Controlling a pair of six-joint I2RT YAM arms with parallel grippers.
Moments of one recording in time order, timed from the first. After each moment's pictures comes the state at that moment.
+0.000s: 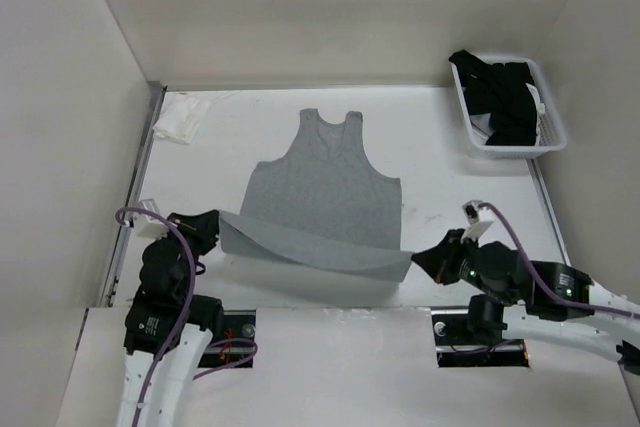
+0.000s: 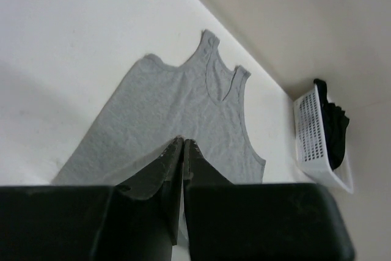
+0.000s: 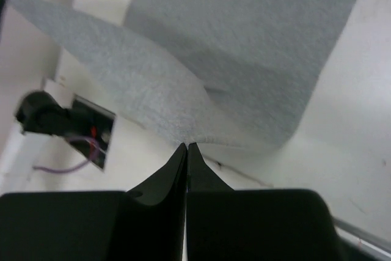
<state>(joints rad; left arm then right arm) -0.18 0.12 0.53 -0.59 -0.21 -0.85 1.23 0.37 0.71 -0.80 0.47 0.93</state>
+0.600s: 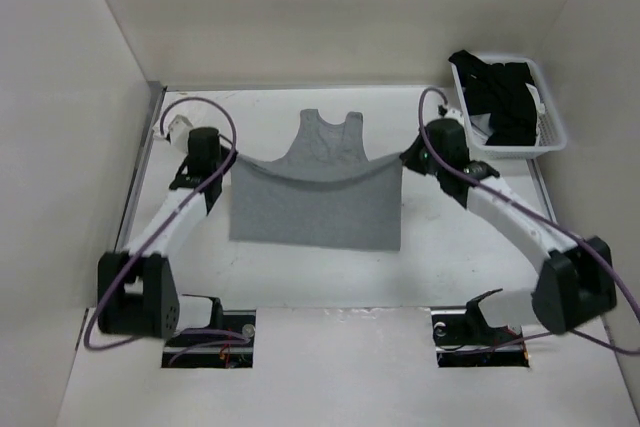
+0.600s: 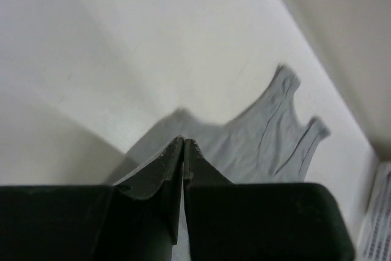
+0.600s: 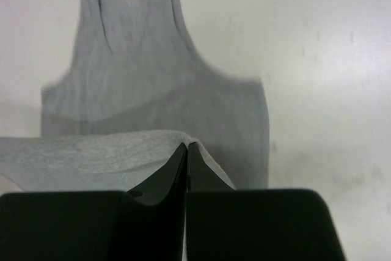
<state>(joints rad) -0.13 1.17 0.71 -0.08 -0.28 -0.90 0.45 1.22 0.88 -0.25 0.18 0.68</state>
